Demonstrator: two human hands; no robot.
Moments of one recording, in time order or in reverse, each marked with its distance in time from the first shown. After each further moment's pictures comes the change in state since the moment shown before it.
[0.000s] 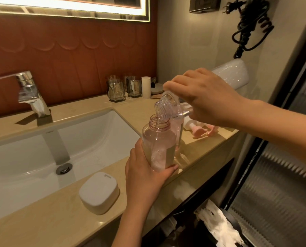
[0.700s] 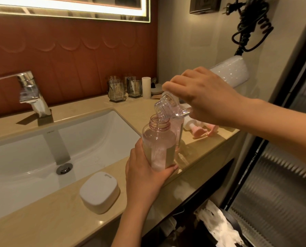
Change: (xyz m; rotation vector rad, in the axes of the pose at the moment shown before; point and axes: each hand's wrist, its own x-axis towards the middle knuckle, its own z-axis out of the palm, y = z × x) left_hand 0.000 0.001 -0.001 -0.016 -0.010 -0.001; right_hand 0.002 0.000 -0.003 -0.046 -0.011 -0.014
